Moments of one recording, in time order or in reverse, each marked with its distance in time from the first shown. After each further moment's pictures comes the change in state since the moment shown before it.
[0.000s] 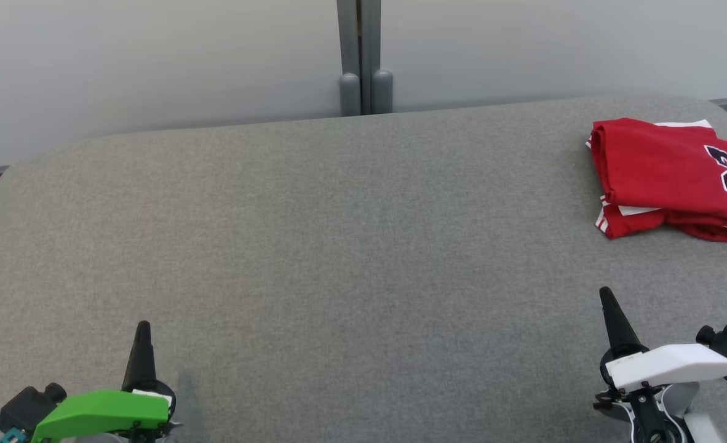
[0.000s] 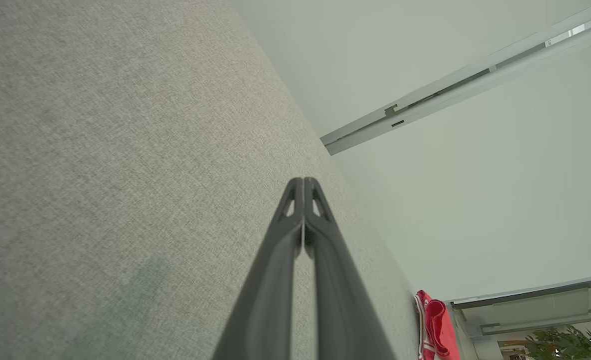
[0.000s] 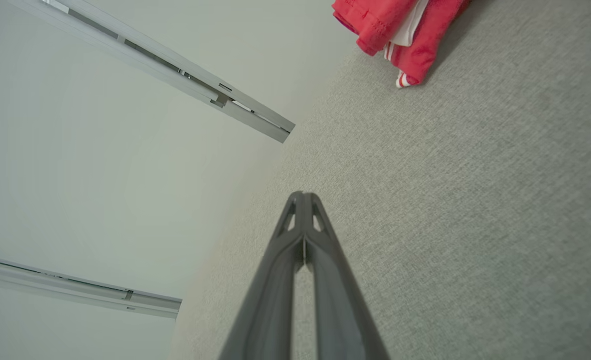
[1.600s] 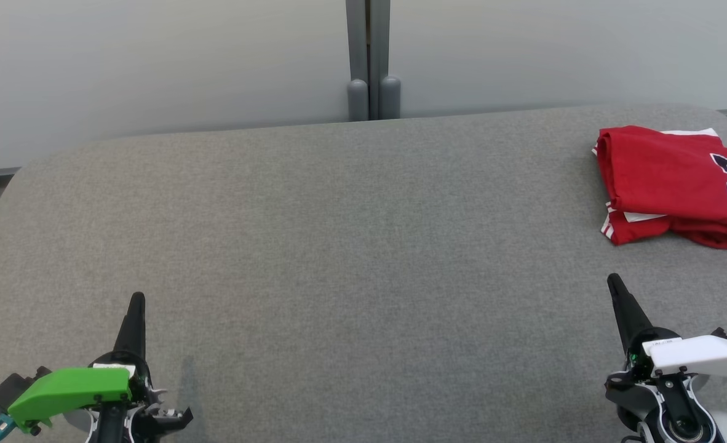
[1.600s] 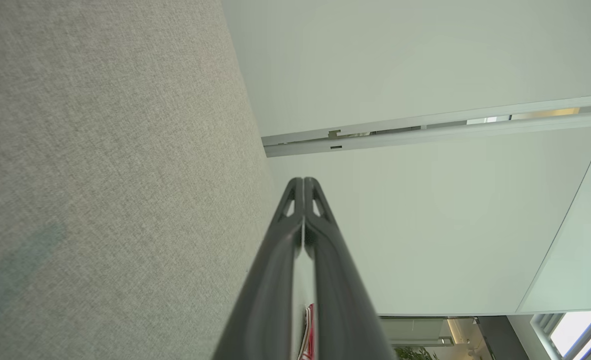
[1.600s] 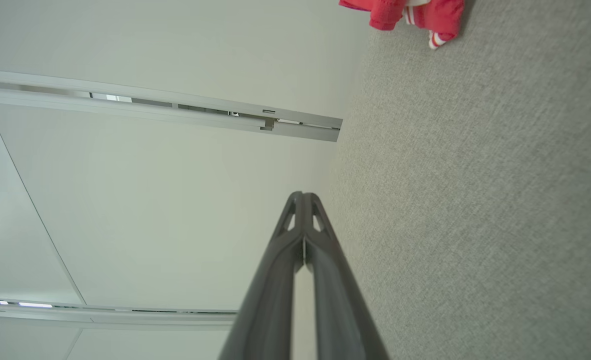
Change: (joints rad) left arm -0.069 0.001 0.045 -0.005 -0.376 0.000 0.112; right arm -0.015 -0.003 -0.040 -0.033 0.421 -0.001 0.113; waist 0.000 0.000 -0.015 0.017
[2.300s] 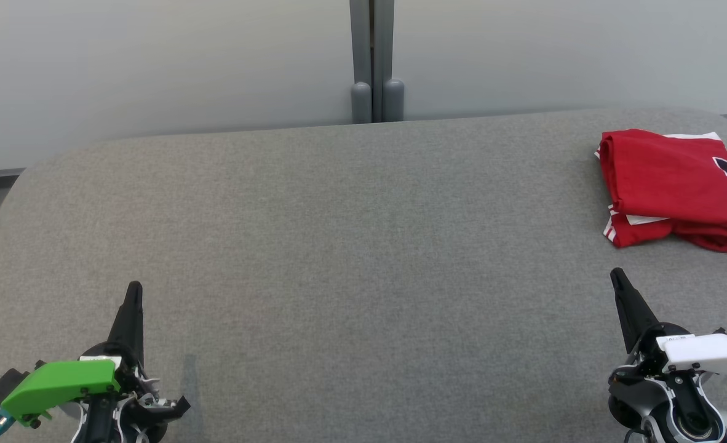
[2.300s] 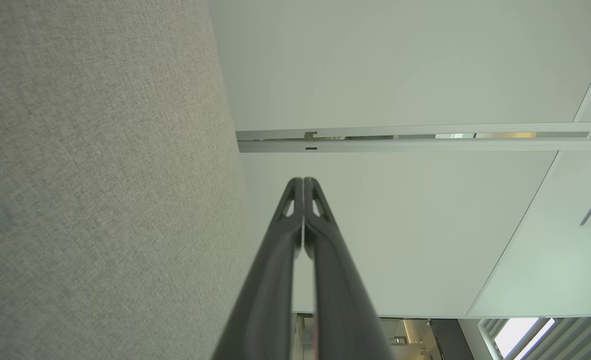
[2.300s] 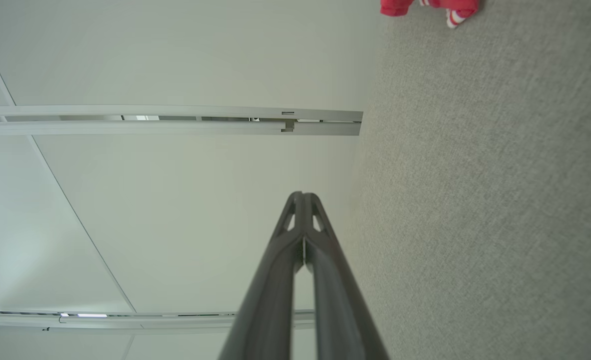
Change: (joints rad) left arm -0.024 0.000 0.016 -0.001 -0.124 0.000 0.038; right arm -0.004 -0.001 -0.014 -0.011 0.141 0.000 0.036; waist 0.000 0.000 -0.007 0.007
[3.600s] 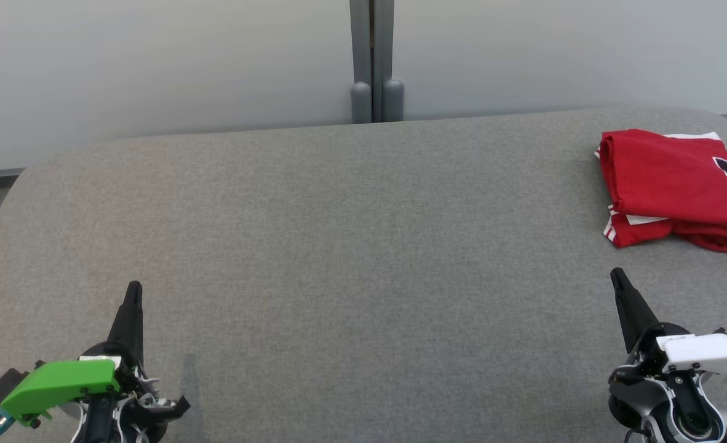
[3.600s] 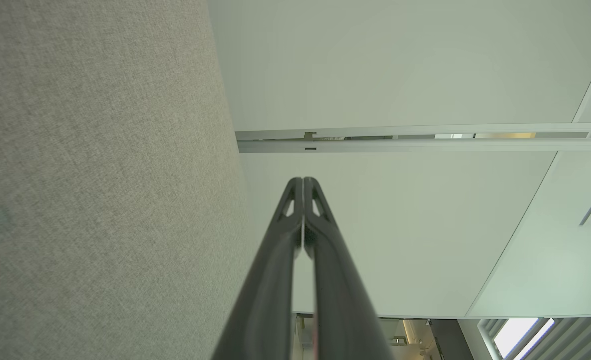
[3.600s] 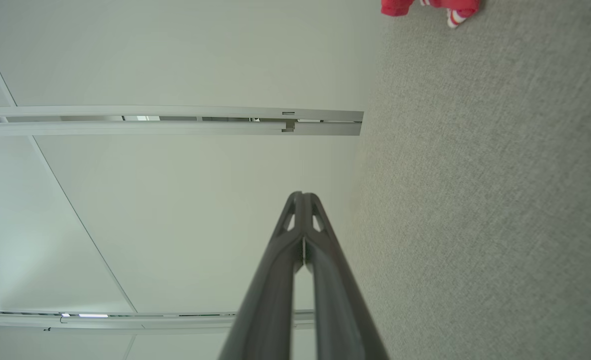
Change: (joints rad) left arm -0.001 0.000 0.001 0.000 -0.001 0.000 0.000; right arm 0.000 0.000 0.000 -0.001 0.002 0.000 0.001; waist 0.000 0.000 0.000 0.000
